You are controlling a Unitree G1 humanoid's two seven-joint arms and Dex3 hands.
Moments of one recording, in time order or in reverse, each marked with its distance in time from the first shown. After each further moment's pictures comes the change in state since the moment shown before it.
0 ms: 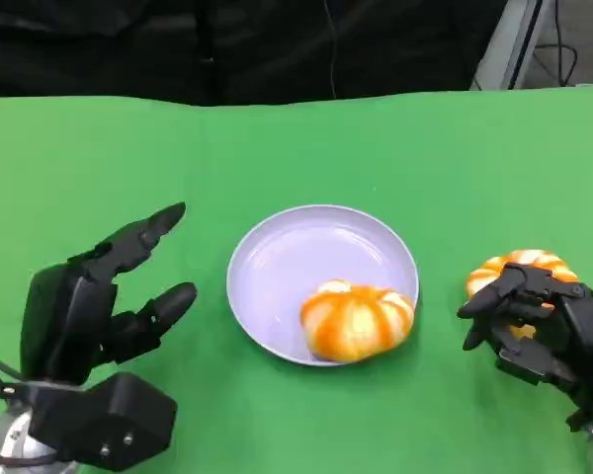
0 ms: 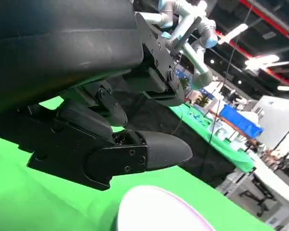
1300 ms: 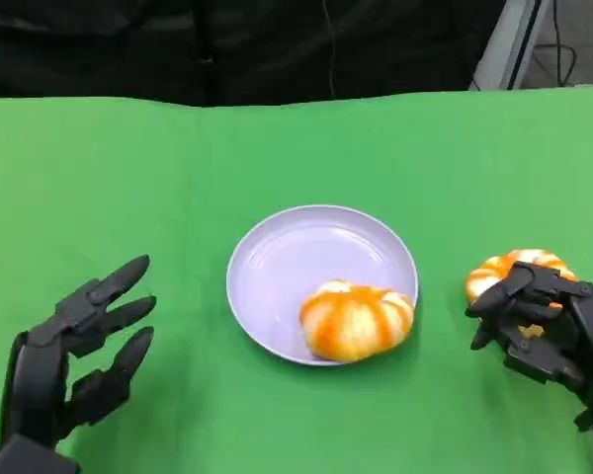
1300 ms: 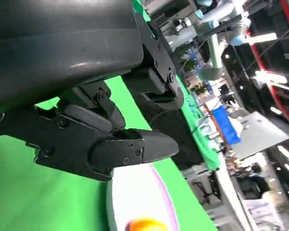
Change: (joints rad) left arm 0.097 -0.108 0.143 0.202 -0.416 -0.326 -0.406; right arm 0.000 -0.014 -0.007 0.001 0.013 0.010 0.011
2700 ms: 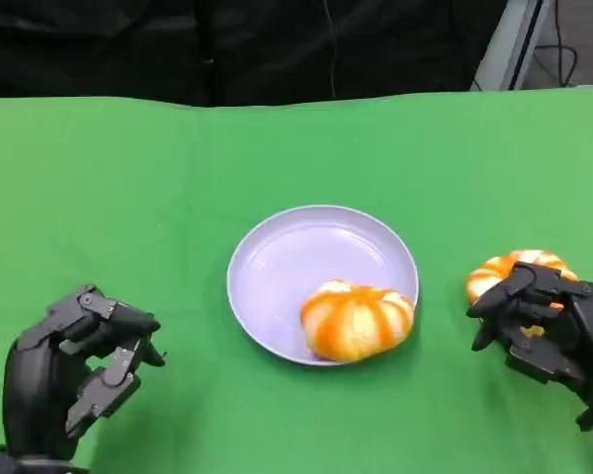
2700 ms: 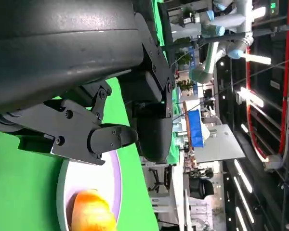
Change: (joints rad) left arm 0.070 -0.172 0.126 -0.213 -0.316 0.187 -0.360; right arm -0.004 -0.005 -0.004 0.006 0.007 0.013 0.016
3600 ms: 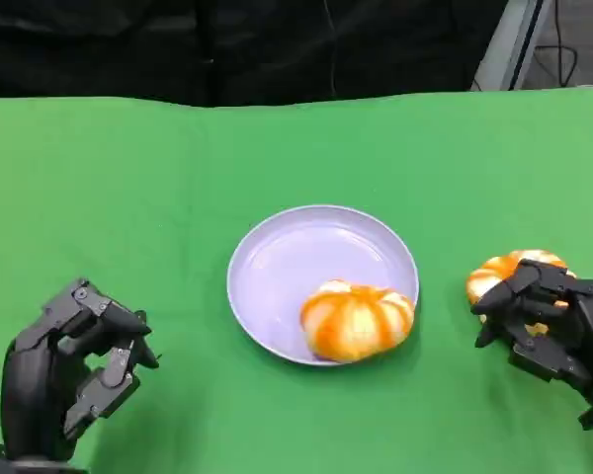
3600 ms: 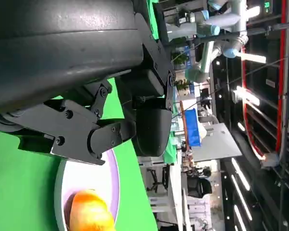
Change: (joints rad) left arm 0.009 -0.009 0.019 -0.020 0.013 -0.006 -0.022; right arm -0.001 0.000 -0.011 0.000 0.014 -0.009 0.012
